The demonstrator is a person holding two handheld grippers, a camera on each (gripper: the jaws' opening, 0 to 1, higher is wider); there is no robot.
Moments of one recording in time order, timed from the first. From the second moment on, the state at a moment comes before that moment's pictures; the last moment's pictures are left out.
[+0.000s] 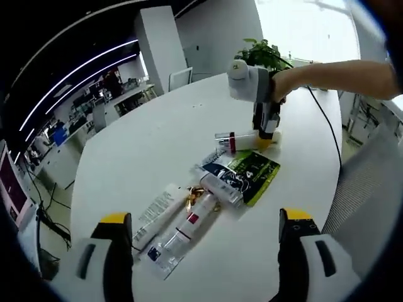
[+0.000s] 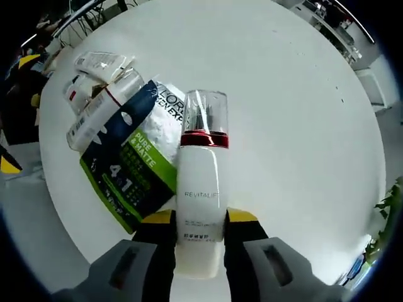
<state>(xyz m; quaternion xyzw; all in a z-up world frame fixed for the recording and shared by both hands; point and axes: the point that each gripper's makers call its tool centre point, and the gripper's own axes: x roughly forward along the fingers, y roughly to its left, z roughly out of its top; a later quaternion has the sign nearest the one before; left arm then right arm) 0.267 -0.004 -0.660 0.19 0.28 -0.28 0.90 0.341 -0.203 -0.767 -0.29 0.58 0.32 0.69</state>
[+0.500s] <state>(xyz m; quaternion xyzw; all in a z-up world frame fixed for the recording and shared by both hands) 0.301 -0.057 -0.672 0.15 0.29 -0.32 0.89 0.342 -0.203 -0.767 -0.28 0.58 0.32 0.70</state>
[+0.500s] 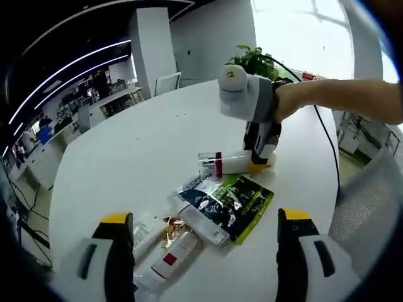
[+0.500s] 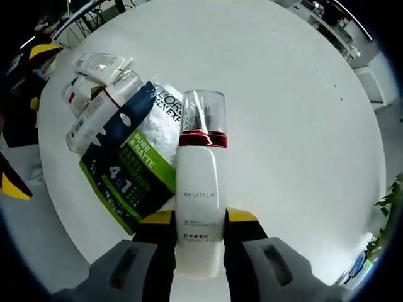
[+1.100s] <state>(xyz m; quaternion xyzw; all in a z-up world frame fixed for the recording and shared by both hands) 0.306 -0.095 -0.677 0.04 0.29 -0.37 0.88 0.344 -0.203 -0.767 -0.27 0.58 0.33 0.69</state>
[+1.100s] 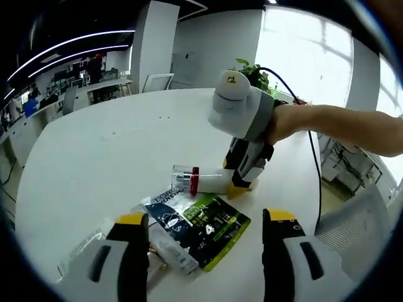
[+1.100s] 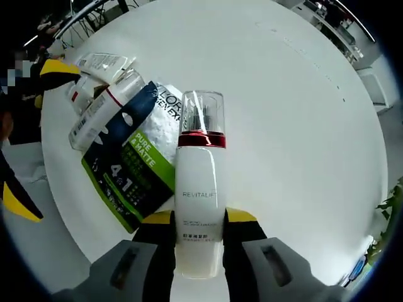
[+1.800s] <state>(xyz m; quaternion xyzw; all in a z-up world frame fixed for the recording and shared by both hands) 0.290 -0.111 -0.684 -0.02 0.30 -0.42 0.86 0.297 -0.194 -0.758 0.00 0.65 0.38 0.66</state>
